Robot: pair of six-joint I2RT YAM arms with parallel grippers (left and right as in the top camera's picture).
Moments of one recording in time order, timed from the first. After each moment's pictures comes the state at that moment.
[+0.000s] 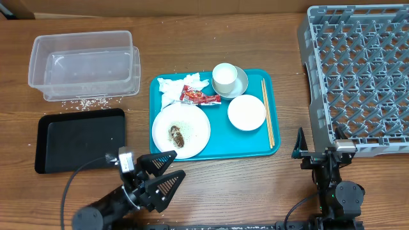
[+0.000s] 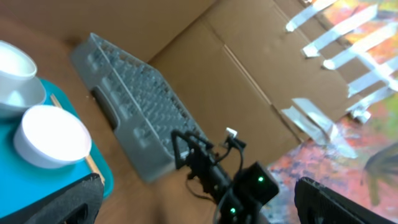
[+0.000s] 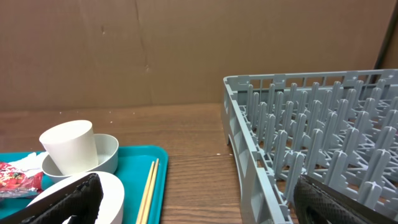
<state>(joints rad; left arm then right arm) 0.00 0.08 0.27 0.02 0.99 -1.06 0.01 0.01 0.02 -0.03 0.00 0.05</state>
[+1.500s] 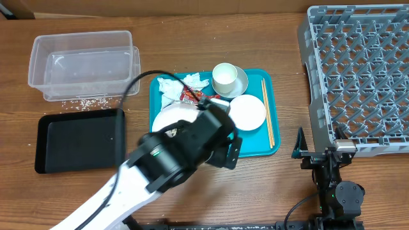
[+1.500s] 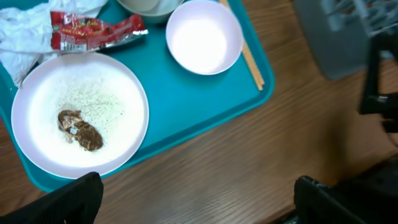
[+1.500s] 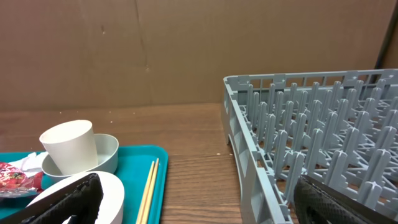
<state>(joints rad) -0.89 1.31 1.38 -1.09 -0.12 -0.55 0.01 0.01 0.02 -0.03 0.00 0.05</state>
